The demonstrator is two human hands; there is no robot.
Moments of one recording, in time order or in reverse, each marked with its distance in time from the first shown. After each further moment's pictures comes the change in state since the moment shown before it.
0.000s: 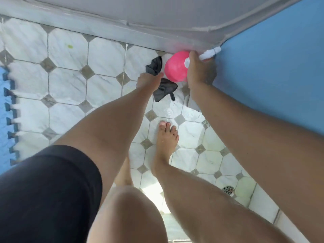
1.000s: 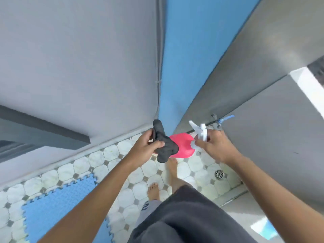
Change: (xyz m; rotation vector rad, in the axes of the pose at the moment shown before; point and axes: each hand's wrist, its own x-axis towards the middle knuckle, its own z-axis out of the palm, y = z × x) left_hand -0.715 0.111 -0.288 0.064 -0.571 0.768; right_hand -0.379 -0.231 -0.736 0.173 -0.150 -0.192
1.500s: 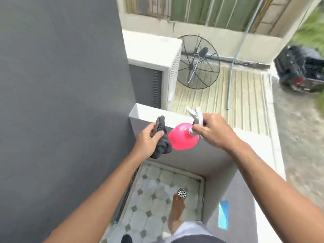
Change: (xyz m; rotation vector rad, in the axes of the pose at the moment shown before) left_hand 0.146 0.216 0.431 0.575 -0.529 0.476; right_hand -0.167 0.217 -0.316 0.090 0.792 0.316
